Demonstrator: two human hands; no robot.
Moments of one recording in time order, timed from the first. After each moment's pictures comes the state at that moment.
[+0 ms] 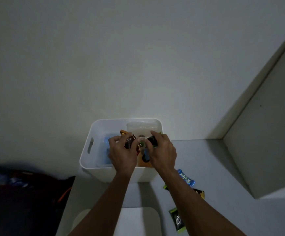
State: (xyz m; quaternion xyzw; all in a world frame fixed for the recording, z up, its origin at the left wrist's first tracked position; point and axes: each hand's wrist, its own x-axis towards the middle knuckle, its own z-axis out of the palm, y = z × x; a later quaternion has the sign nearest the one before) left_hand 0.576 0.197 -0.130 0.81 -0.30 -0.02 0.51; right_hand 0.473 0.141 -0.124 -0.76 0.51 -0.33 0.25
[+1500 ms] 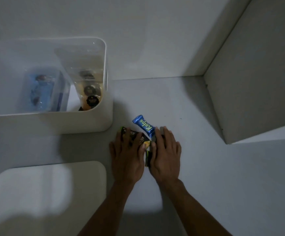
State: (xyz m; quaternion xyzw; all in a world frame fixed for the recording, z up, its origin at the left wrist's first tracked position) left_hand 0.379 0.208 -0.343 0.85 -0.51 -0.07 0.12; right_hand 0.266 0.160 -0.344 -0.79 0.56 -0.16 0.20
